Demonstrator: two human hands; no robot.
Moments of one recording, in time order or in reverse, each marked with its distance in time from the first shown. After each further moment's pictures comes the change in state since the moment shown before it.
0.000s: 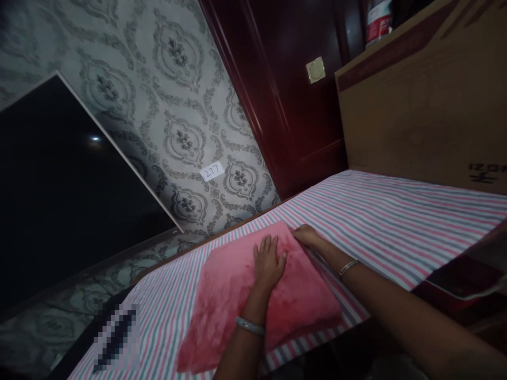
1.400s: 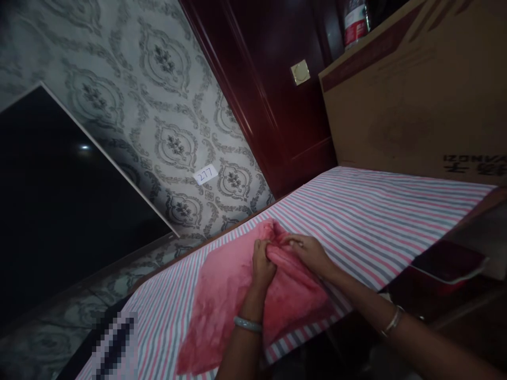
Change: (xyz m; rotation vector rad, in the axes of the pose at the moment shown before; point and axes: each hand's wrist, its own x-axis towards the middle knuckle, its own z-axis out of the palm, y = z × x) left_hand 0.001 -0.008 0.005 -0.541 0.237 0.100; right_hand -0.087 0.001 -0.007 -0.082 0.032 -0.456
